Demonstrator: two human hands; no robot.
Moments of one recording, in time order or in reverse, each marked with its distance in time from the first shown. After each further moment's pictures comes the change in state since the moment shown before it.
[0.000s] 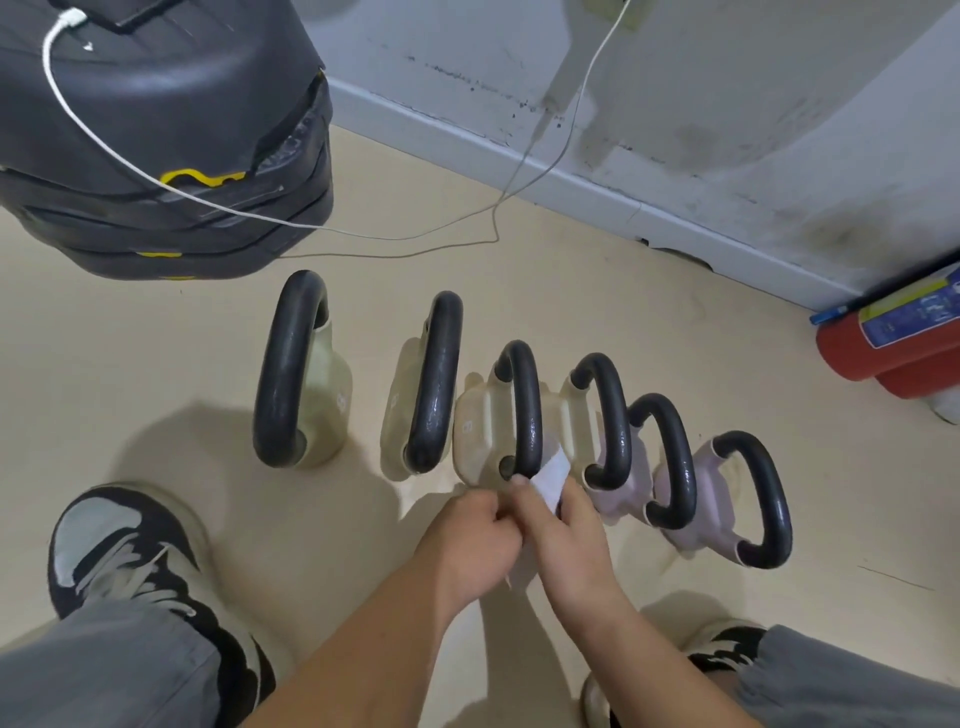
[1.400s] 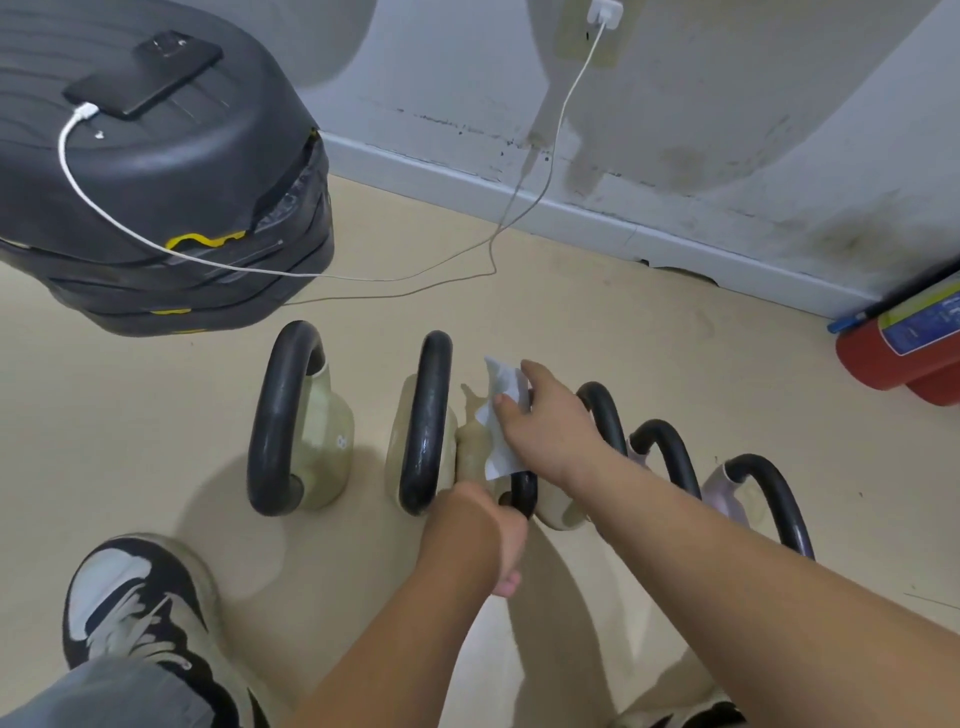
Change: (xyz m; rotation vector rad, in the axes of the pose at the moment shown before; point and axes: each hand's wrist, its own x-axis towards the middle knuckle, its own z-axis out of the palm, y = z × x) left_hand 0.021 0.056 -0.004 -0.311 0.128 -0.449; right_hand 0.080 -0.112 -0.007 -0.534 -0.110 -0.211
